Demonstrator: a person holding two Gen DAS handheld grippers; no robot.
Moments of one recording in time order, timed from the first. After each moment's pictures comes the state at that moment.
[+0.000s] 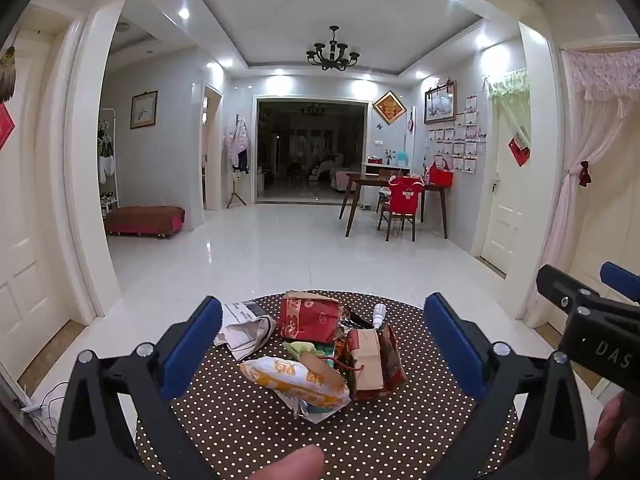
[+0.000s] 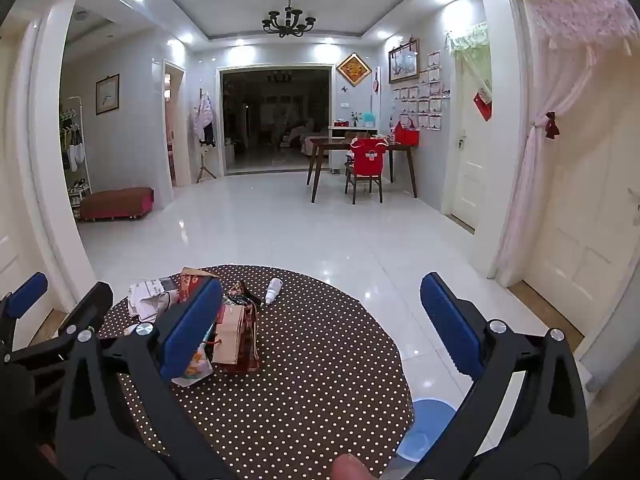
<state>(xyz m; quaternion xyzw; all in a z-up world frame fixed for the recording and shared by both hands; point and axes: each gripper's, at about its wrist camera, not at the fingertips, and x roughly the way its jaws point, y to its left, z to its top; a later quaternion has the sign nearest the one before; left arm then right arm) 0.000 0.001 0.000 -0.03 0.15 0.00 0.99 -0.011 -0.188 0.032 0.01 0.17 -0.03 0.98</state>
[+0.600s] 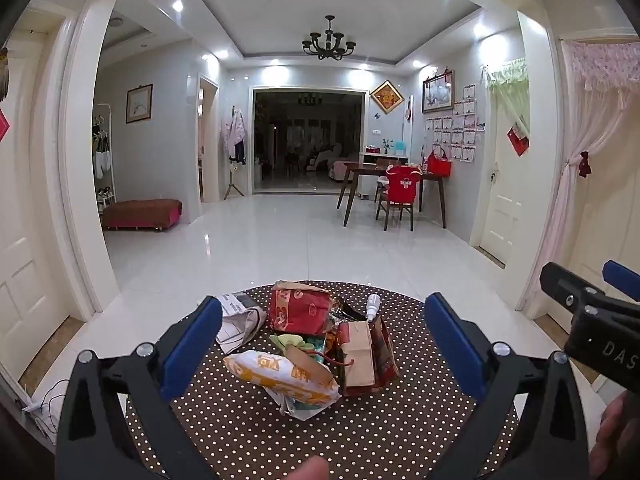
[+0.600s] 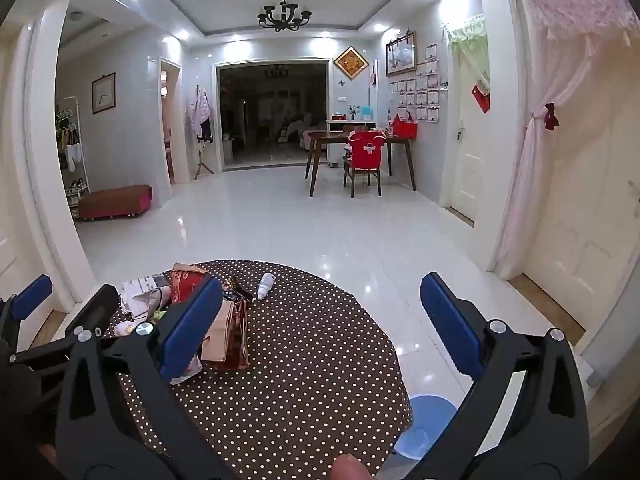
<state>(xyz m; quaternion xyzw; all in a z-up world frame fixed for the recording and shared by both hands) 0.013 -0.017 -0.004 -0.01 0.17 0.00 0.98 -0.002 -0.203 0.028 0.02 0.19 -0.03 0.98</state>
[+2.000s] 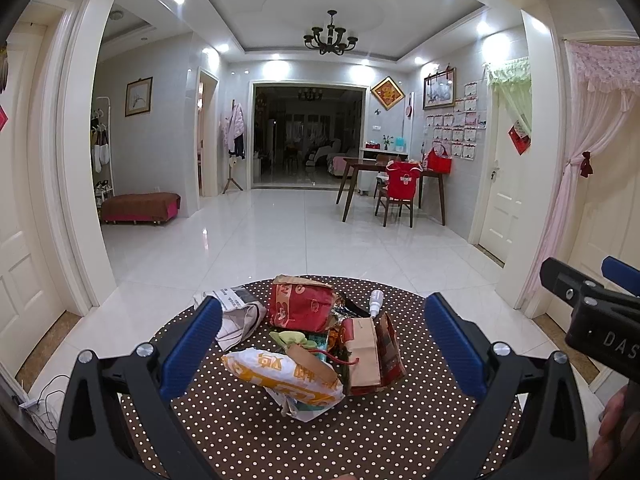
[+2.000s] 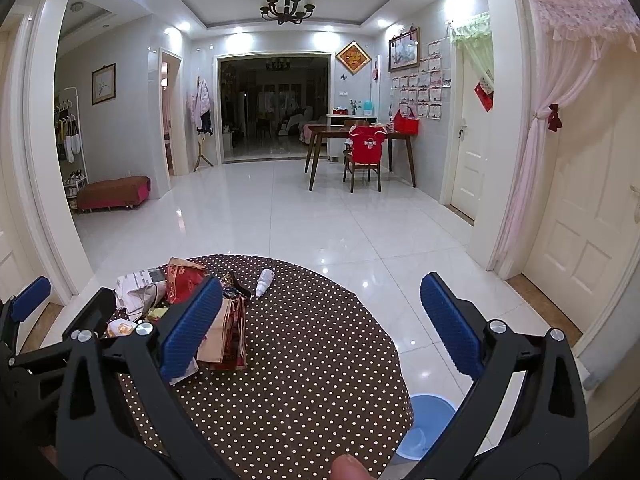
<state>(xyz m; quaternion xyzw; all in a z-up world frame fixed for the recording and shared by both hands) 0.025 -0.014 -0.015 -0.02 0.18 0.00 0.98 0.013 -0.196 0.015 0.01 0.19 -0.03 0.98</state>
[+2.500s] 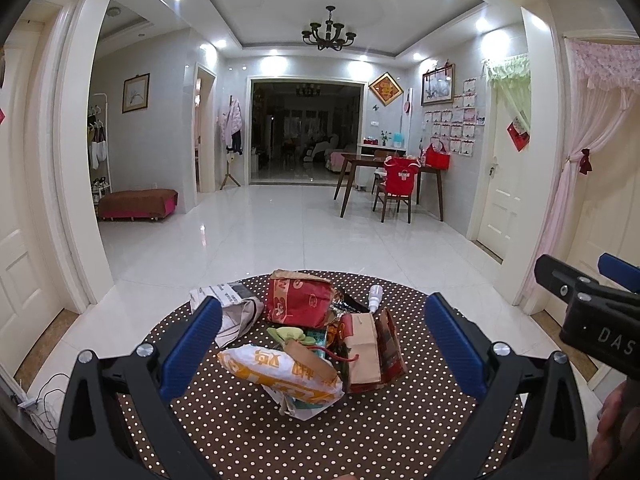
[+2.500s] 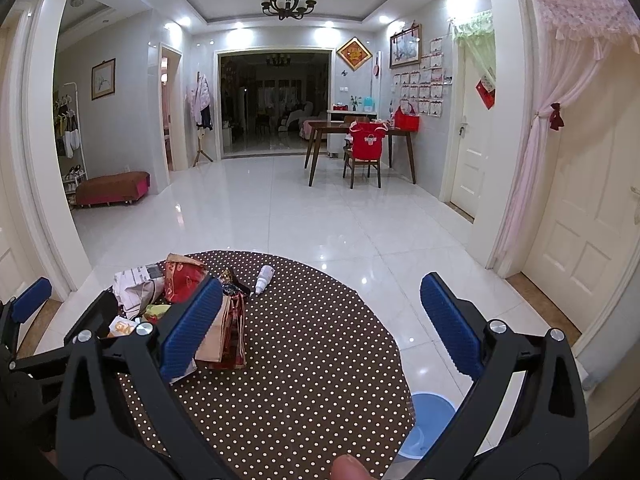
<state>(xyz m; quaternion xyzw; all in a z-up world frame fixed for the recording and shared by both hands) 0.032 -0.010 -0.021 -0.02 0.19 0.00 0.98 0.020 -0.197 0.011 0.01 0.21 -0.03 0.98</state>
